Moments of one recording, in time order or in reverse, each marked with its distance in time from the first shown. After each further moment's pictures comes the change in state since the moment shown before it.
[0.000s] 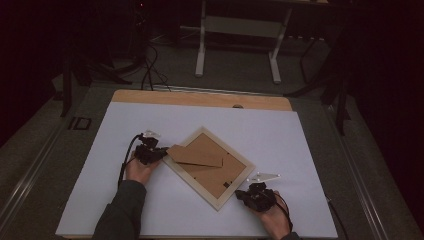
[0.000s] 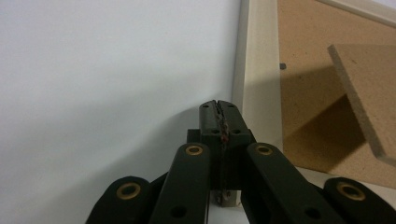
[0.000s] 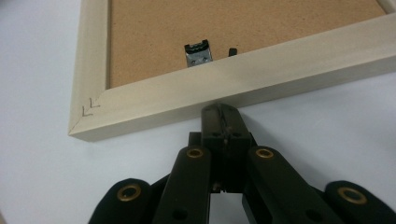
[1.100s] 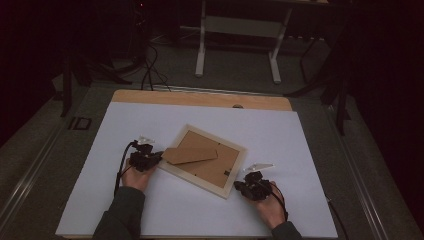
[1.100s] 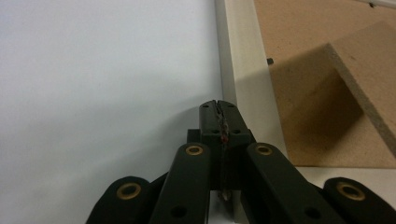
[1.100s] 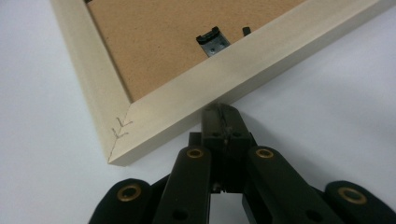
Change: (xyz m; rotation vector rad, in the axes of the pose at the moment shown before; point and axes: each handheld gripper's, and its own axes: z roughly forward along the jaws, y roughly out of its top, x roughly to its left) left arm -0.005 -0.021 -0.016 -0.028 0.079 -0.060; right arm -0.009 0.025 0.013 0.025 -0.060 0.018
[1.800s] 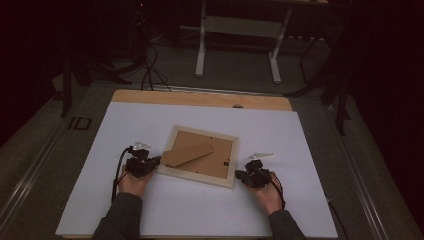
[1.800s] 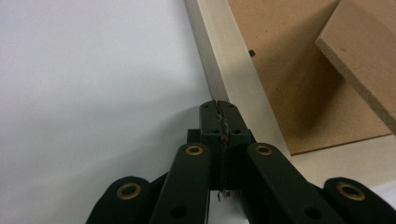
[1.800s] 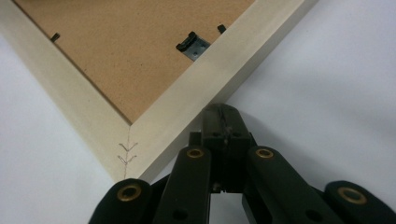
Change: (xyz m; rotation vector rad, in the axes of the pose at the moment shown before) left arm -0.002 -0.015 -0.014 0.001 -0.003 -0.047; right arm -0.023 0.021 0.014 -0.027 -0.024 0.047
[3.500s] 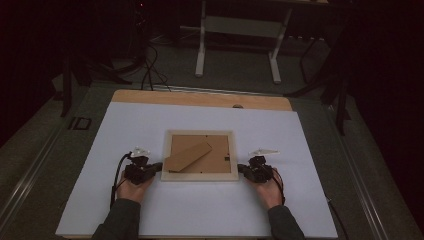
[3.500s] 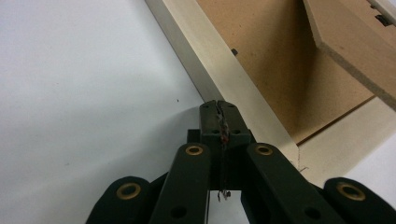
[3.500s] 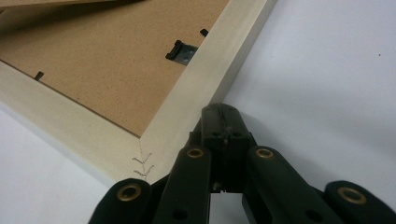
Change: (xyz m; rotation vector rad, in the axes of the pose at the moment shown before) left arm -0.008 -0.013 -0.009 -0.002 -0.051 0.026; right arm -0.017 0.003 0.006 -0.078 -0.012 0.029
